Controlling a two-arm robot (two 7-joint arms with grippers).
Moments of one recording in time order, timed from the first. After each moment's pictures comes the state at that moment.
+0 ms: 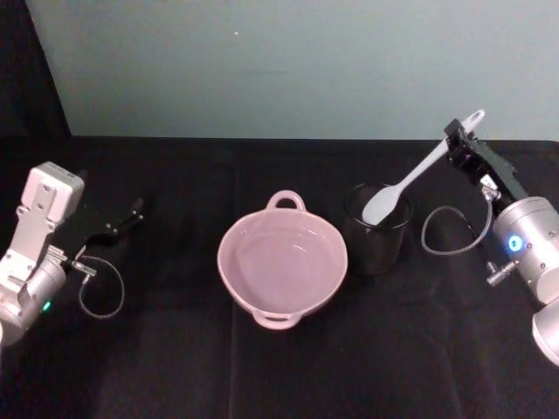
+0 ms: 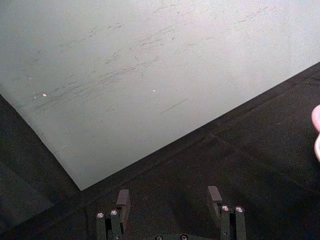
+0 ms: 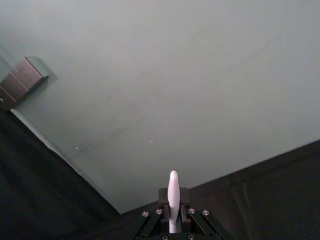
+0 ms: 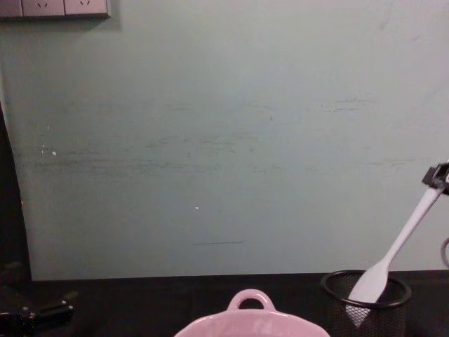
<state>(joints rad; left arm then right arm) -0.20 0.60 0.45 -1.41 -0.25 -0.12 0.03 0.09 0.18 -0.07 -1.73 0.73 0.22 -0.03</state>
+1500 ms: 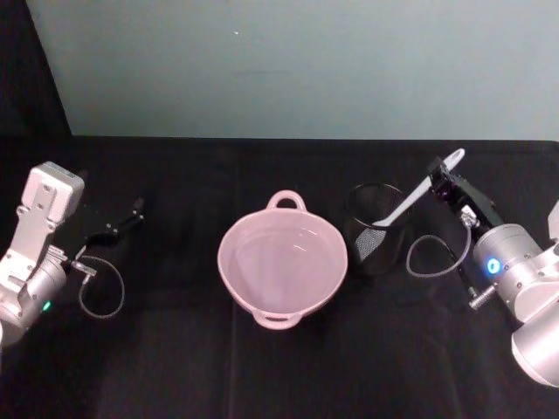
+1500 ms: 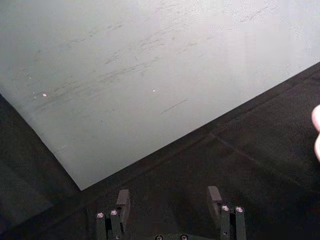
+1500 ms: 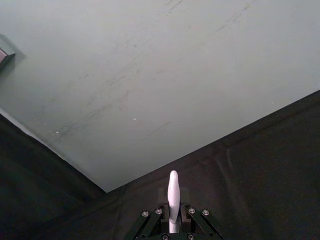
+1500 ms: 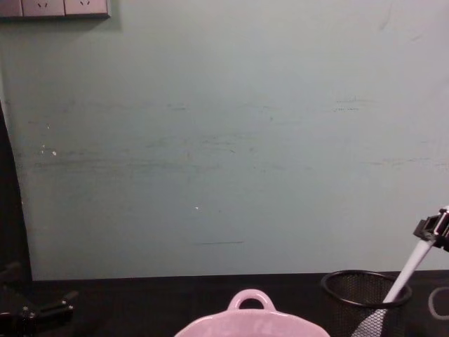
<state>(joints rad) -0.20 0.60 0.45 -1.41 -0.25 -0.12 0.03 0.09 0.20 -0.12 -1.65 0.78 0.20 -0.09</state>
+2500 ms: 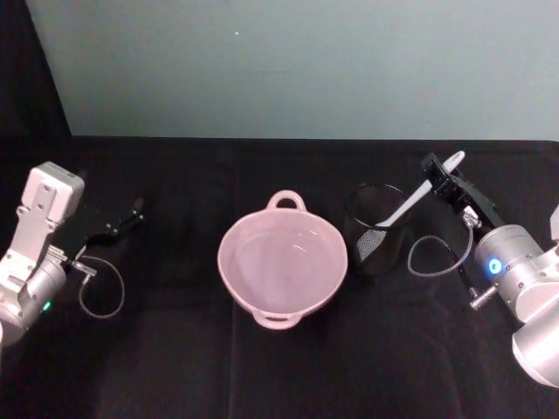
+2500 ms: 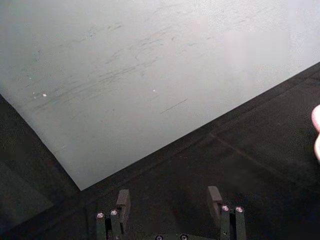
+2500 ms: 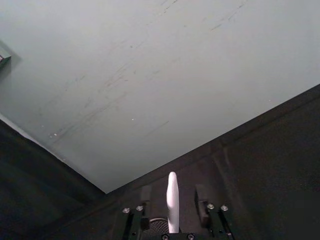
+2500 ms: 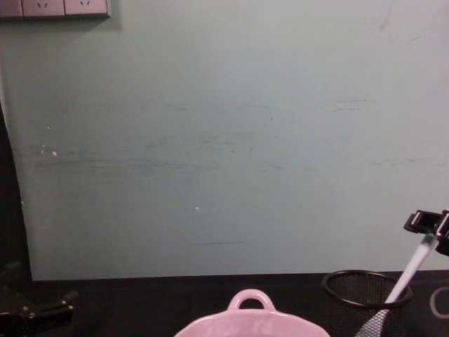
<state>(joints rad) -0.20 0.60 0.45 -1.41 -0.25 -0.12 0.03 0.09 0.19 -0.12 -1.65 0.80 0.21 -0.10</state>
